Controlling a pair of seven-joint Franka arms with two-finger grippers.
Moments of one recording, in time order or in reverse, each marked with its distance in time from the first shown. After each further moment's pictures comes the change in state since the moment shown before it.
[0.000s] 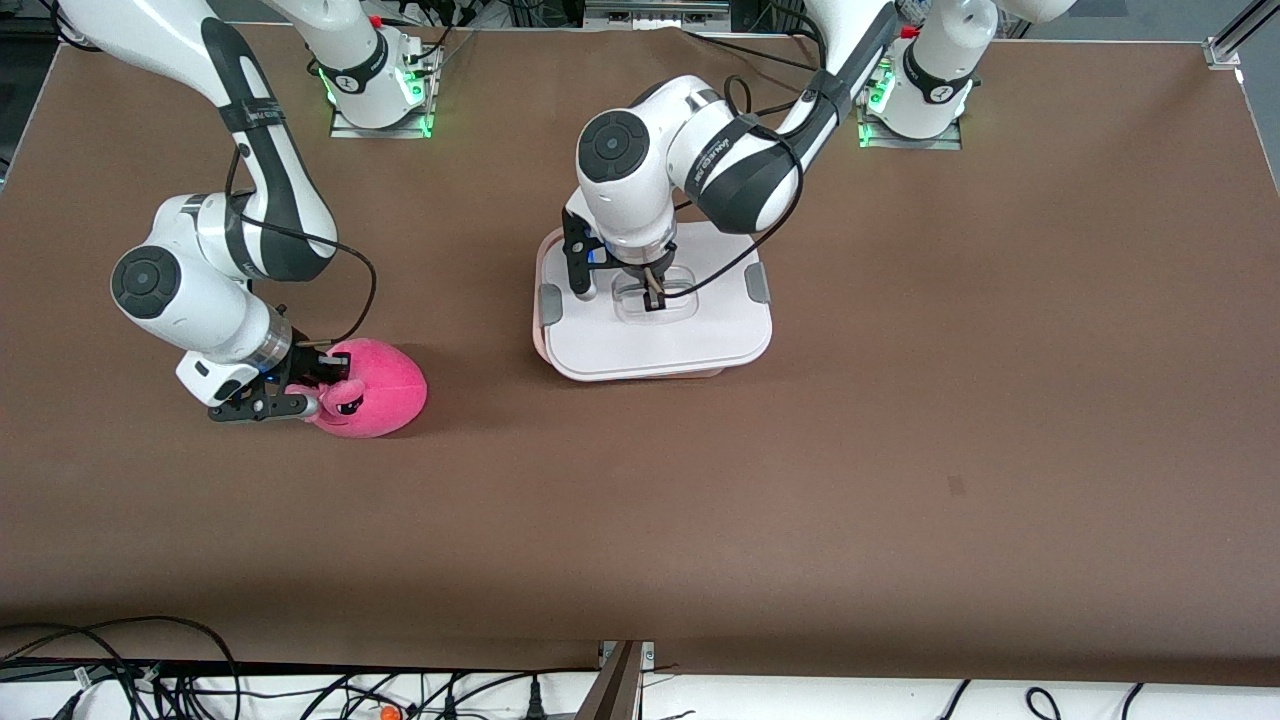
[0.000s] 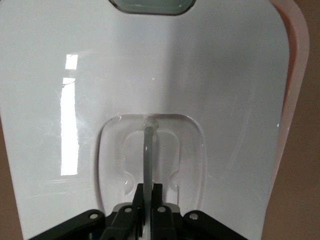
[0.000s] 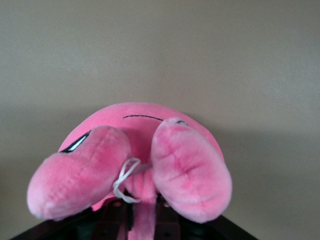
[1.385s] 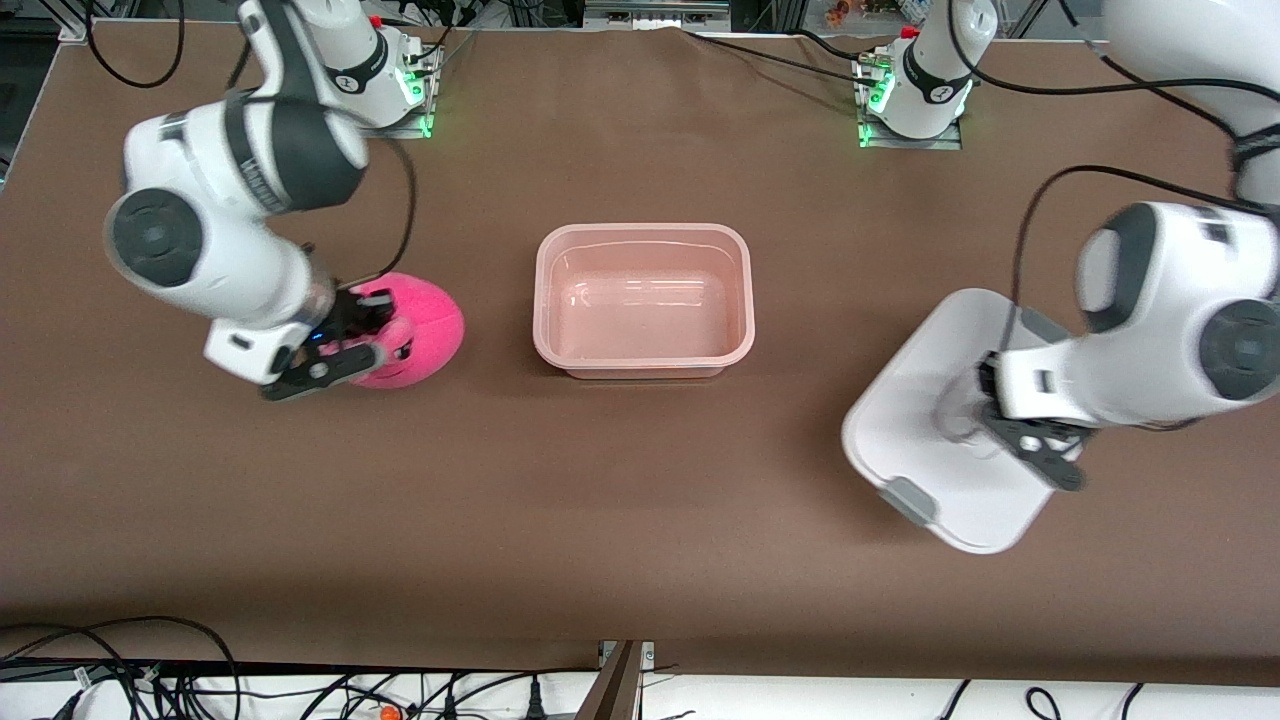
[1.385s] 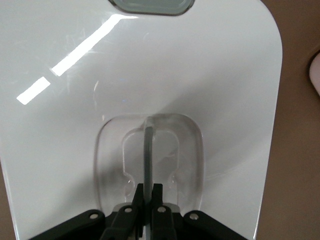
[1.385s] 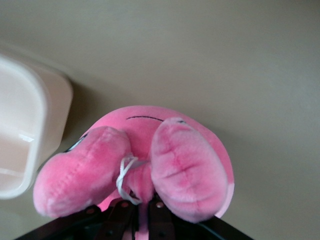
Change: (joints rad) left arm 0.739 -0.085 0.043 0.039 -0.054 -0.158 0.030; right arm 0.247 -0.026 0.021 0.445 -0.073 -0.658 -0.034
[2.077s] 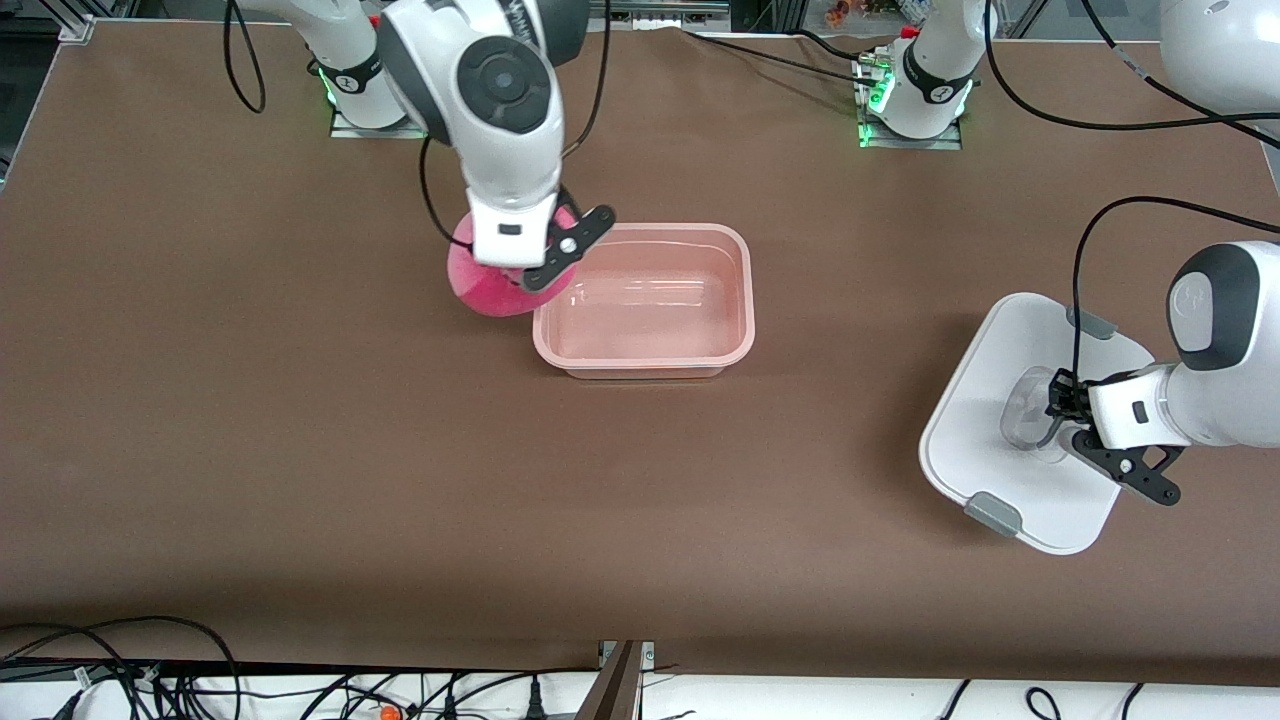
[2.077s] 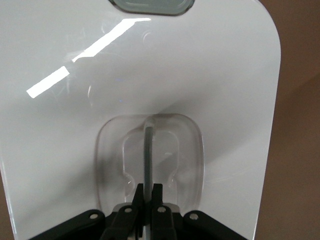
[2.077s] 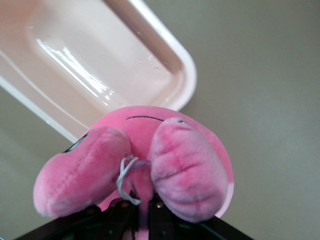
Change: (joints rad) left arm 0.090 0.044 -0.007 -0.003 0.000 -0.001 -0.001; right arm 0.328 0.067 0.001 0.174 -0.038 -0.148 -0.051
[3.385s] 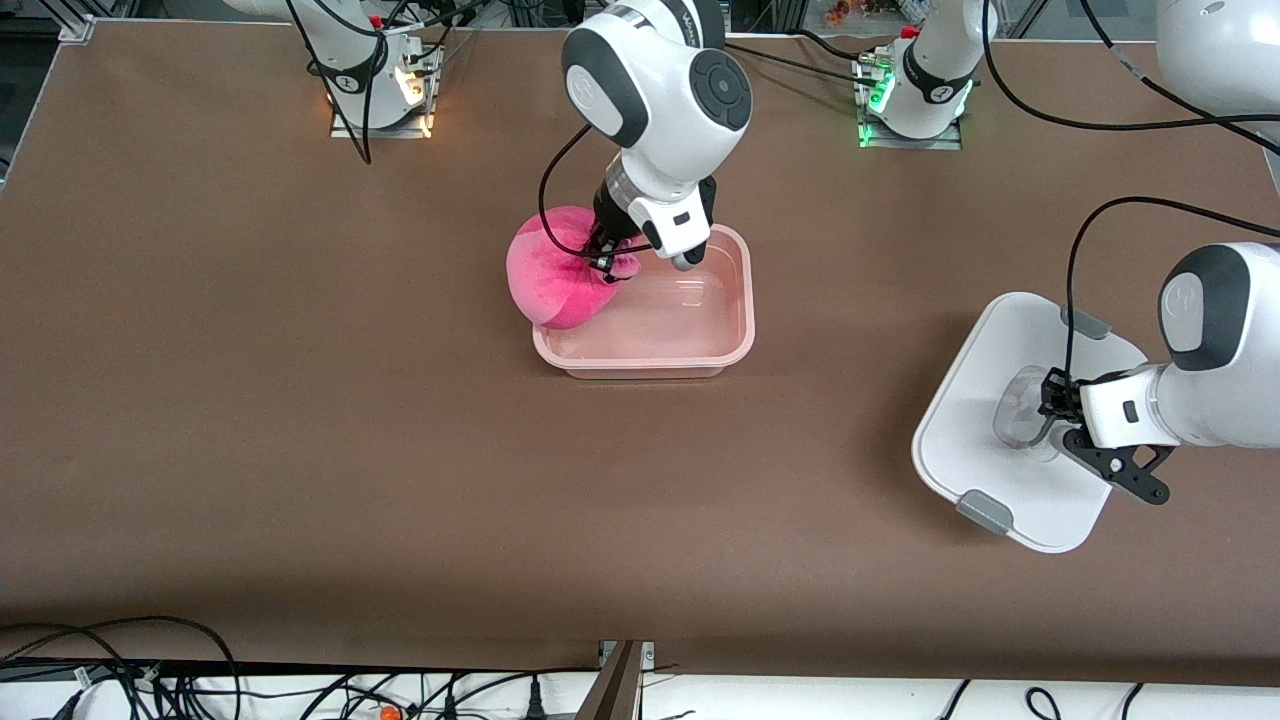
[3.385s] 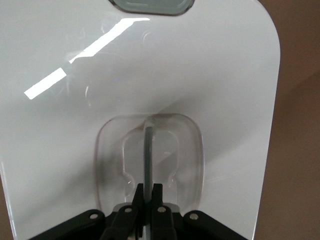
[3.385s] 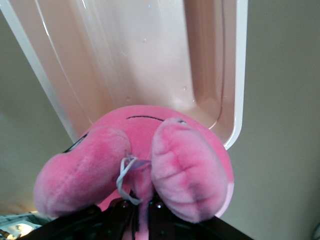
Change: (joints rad) left arm -0.001 0.000 -0.009 -0.006 0.000 0.000 0.000; right arm 0.185 0.319 -0.007 0.339 -0.211 -0.155 -0.386
